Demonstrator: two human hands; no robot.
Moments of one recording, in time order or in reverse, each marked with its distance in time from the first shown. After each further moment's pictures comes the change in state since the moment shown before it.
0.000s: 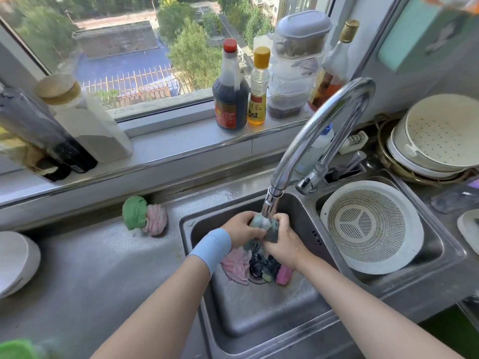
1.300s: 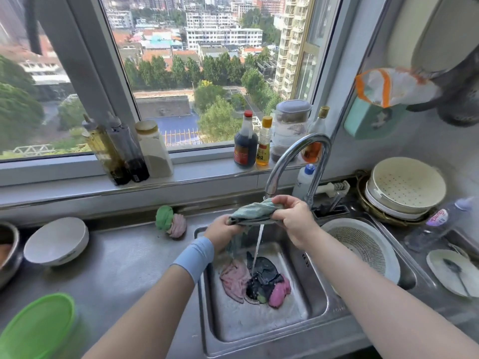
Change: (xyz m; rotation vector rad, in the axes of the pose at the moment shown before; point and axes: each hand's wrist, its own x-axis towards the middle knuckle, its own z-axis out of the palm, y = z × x) left_hand -0.142 0.031 0.007 -0.204 0.369 0.251; right_hand -0.092 -0.123 -0.082 0.811 0.081 -0.165
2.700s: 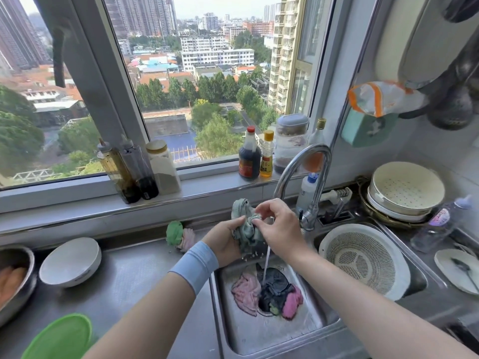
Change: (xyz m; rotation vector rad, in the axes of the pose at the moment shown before) left_hand -0.020 0.029 -0.023 -0.720 -0.393 -0.264; right_hand -0.032 0.001 0.049 -0.673 0.118 -0.713
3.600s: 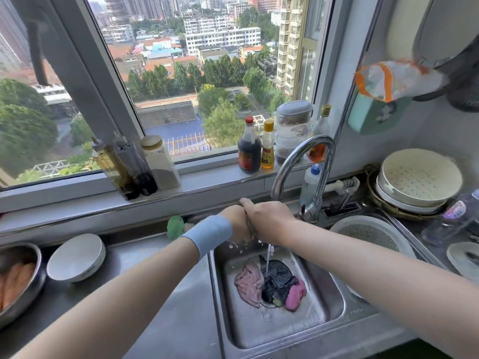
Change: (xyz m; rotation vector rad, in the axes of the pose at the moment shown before) left_hand 0.027 0.035 0.046 2.070 0.252 -0.061; right_hand 0.044 0.014 0.010 -0.941 -0.653 -0.248
